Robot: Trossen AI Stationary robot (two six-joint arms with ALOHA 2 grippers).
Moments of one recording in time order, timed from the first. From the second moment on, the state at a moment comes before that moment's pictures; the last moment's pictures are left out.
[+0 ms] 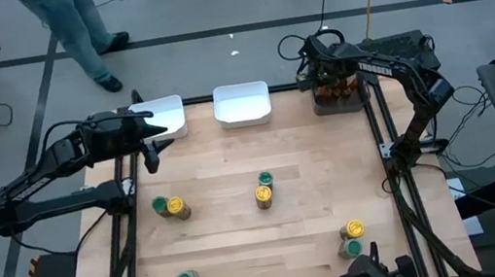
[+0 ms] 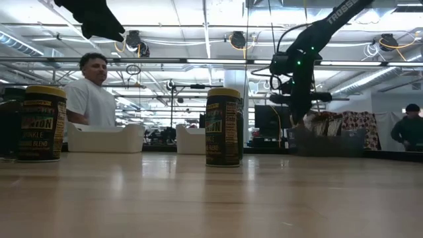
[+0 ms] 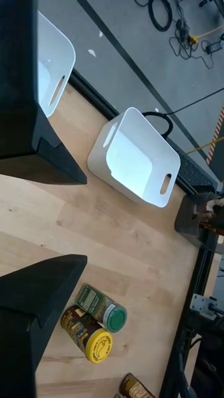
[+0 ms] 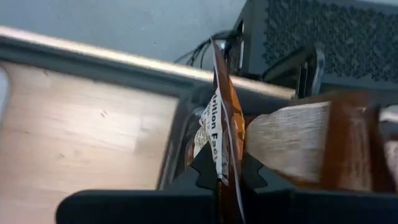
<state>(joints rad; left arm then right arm) 0.42 0.69 0.91 -0.74 0.02 -0.05 -0.88 1.68 1.23 -0.75 0.26 0.47</state>
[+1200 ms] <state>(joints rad) 0.42 0.69 0.91 -0.74 0.02 -0.05 -0.87 1.68 1.18 -0.66 0.29 0.48</state>
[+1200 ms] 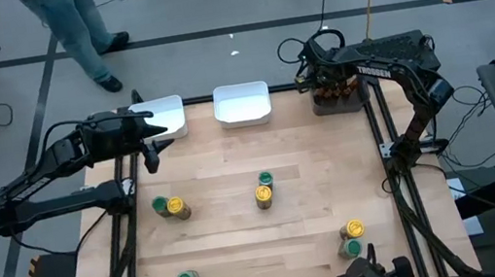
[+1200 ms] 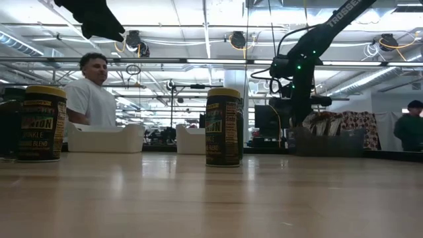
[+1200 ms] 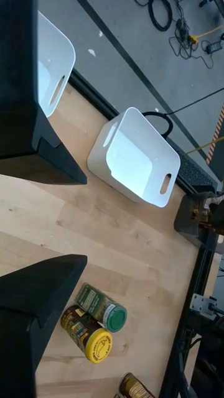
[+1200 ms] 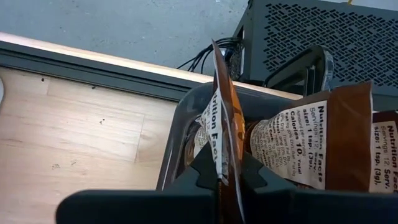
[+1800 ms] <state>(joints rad) 0.42 0.69 0.91 -0.74 0.02 -0.05 -0.87 1.68 1.13 -0.60 0.26 0.49</state>
